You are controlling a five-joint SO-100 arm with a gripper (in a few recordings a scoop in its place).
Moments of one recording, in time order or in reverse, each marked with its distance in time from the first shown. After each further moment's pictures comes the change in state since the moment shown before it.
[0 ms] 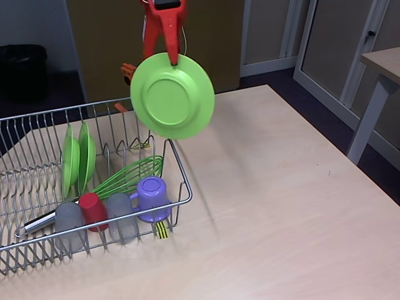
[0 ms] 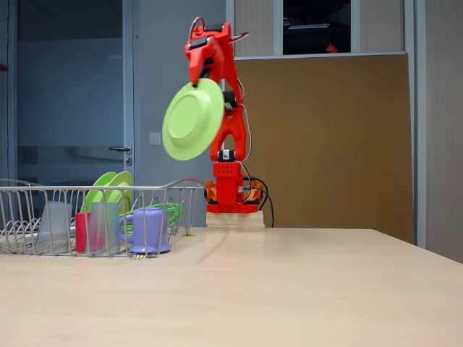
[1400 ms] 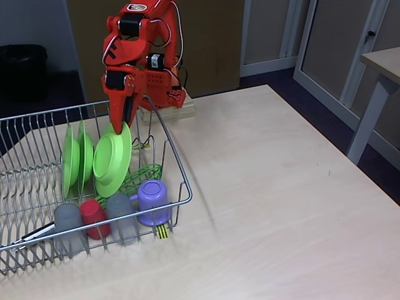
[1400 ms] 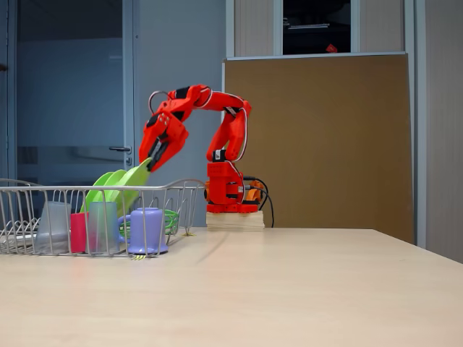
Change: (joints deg) arm 24.4 11.1 60.6 -42.4 2.3
